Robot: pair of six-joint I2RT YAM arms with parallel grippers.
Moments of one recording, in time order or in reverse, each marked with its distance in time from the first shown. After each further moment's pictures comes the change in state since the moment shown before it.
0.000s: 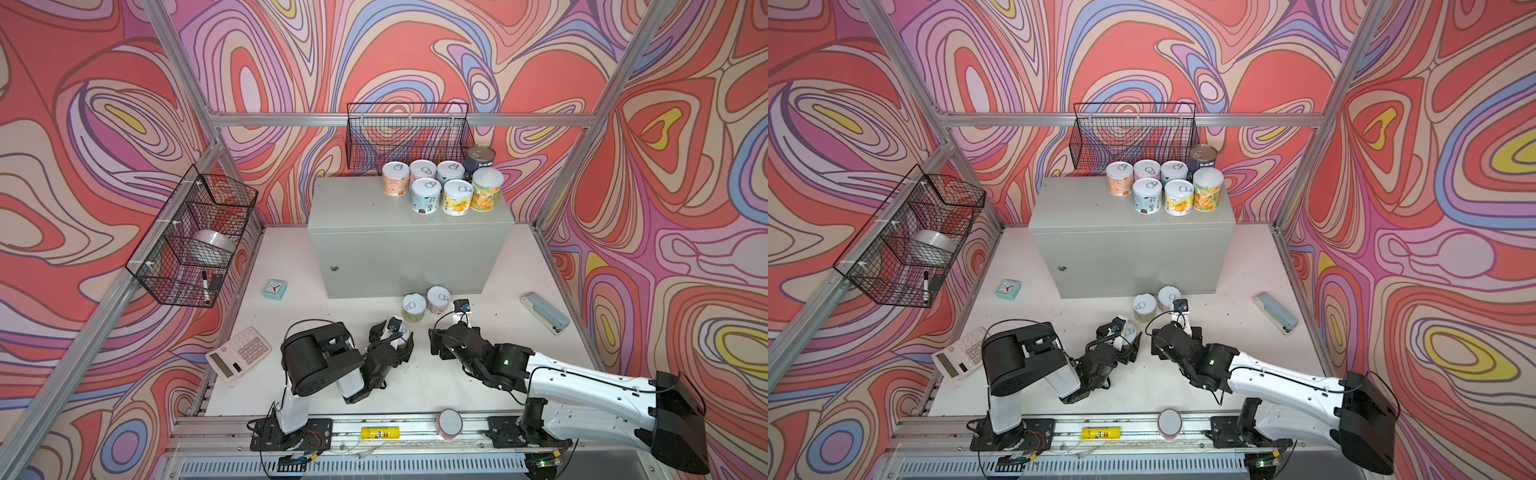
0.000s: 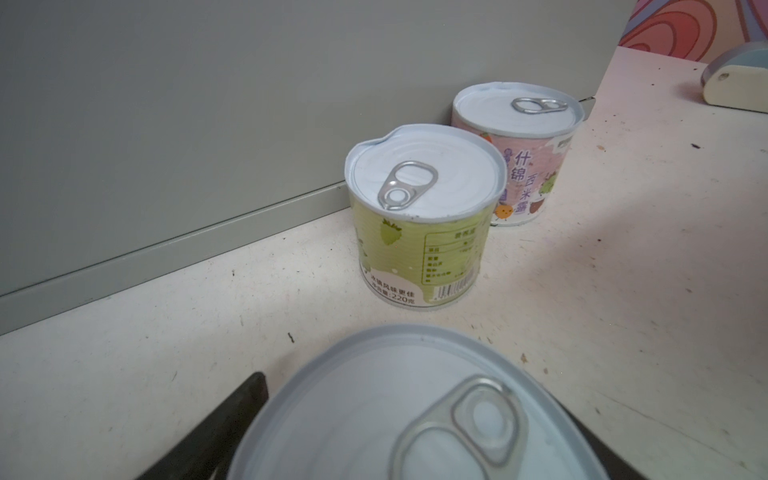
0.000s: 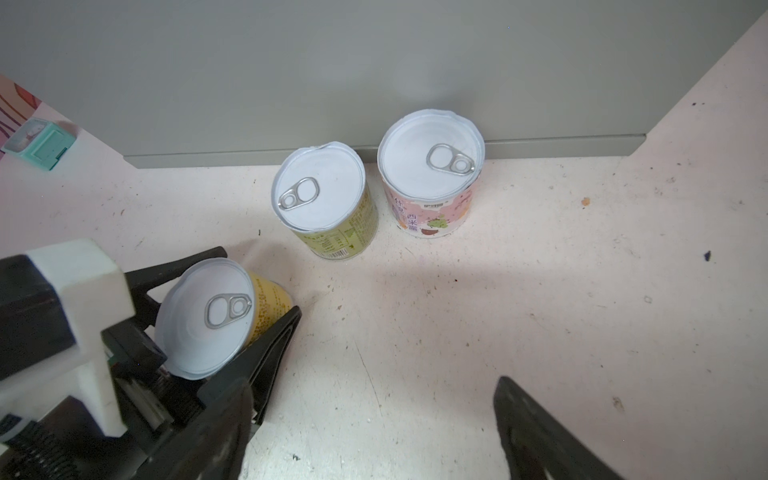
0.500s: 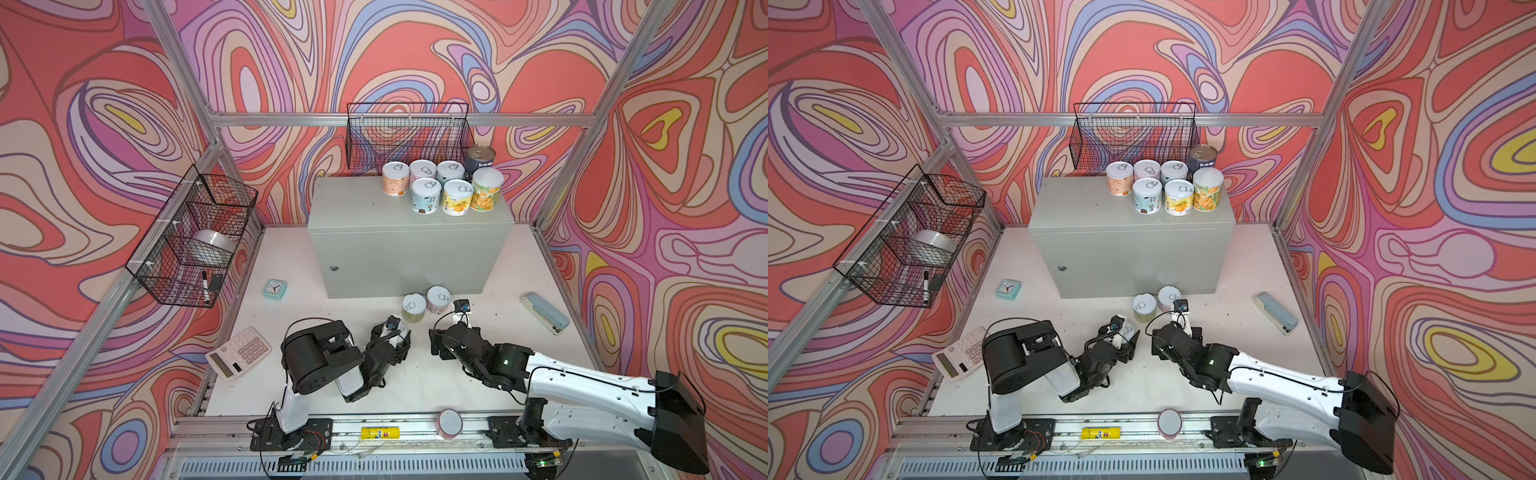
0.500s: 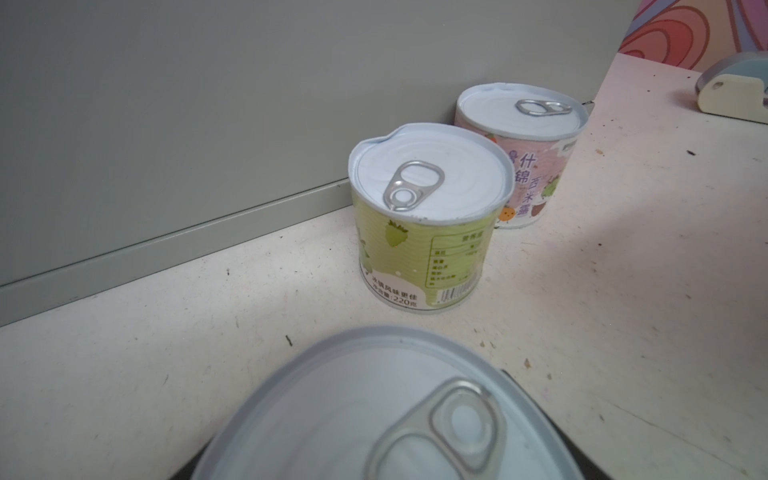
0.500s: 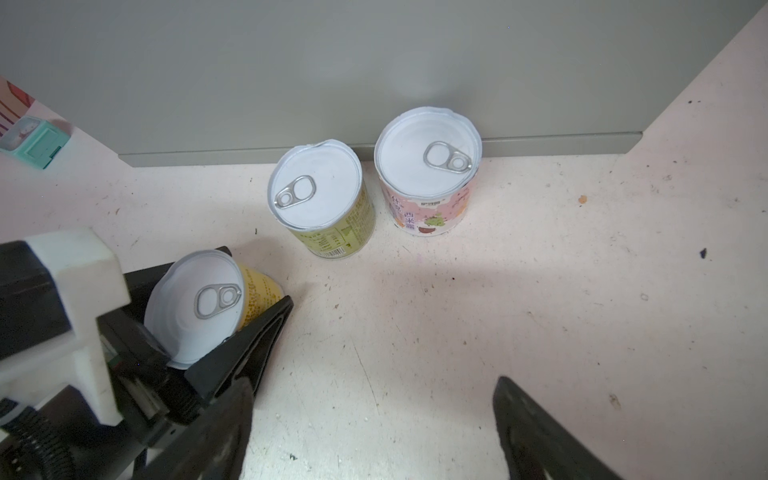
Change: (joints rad) left arm 0.020 0.003 -0.001 0.009 0.032 -0.016; right arm 0.000 0.007 0.000 -0.006 0.006 0.004
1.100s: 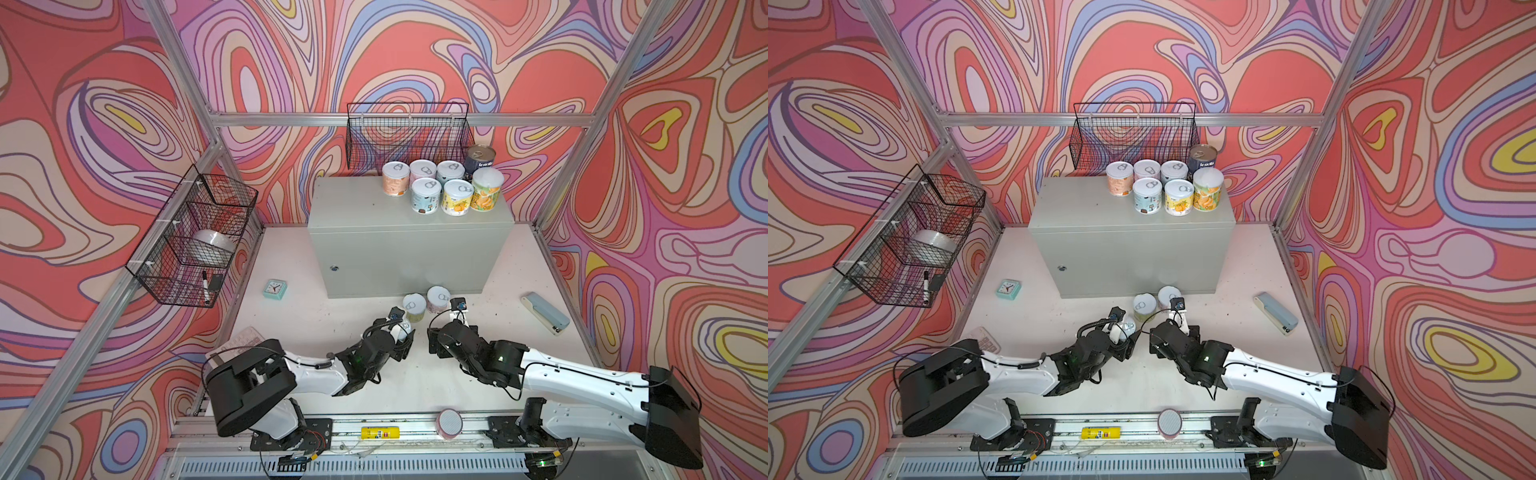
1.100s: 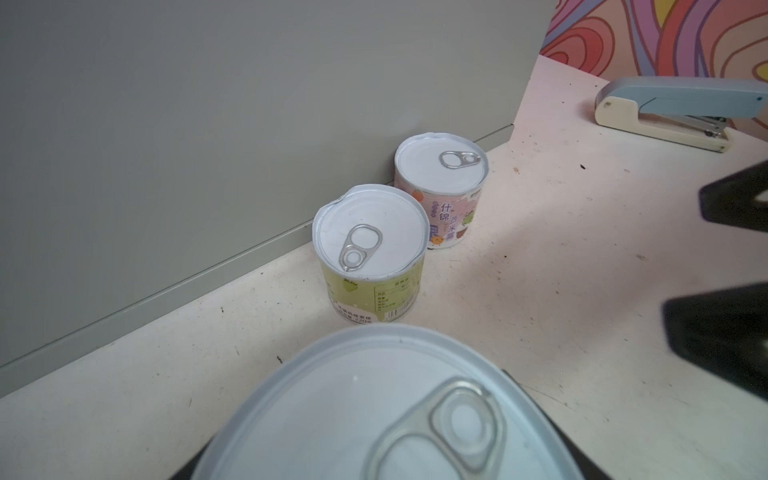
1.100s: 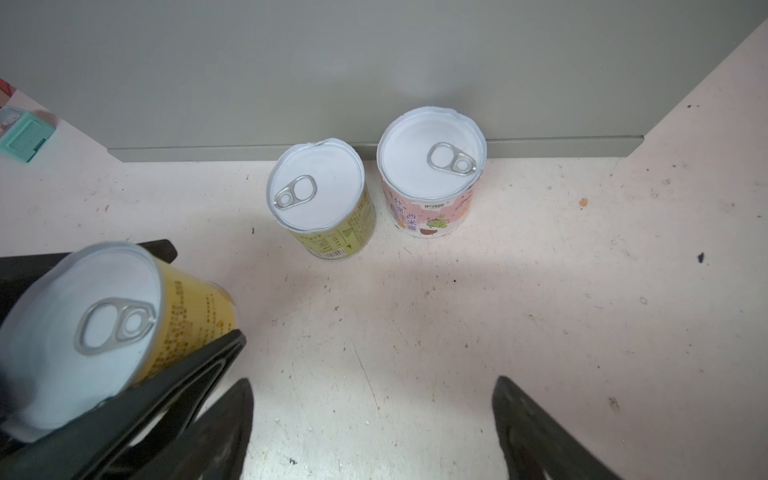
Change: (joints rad) left arm 0.001 -0.515 0.075 -0.666 0.149 -0.008; right arm 0.000 0.045 0.049 -0.022 0.001 -0.002
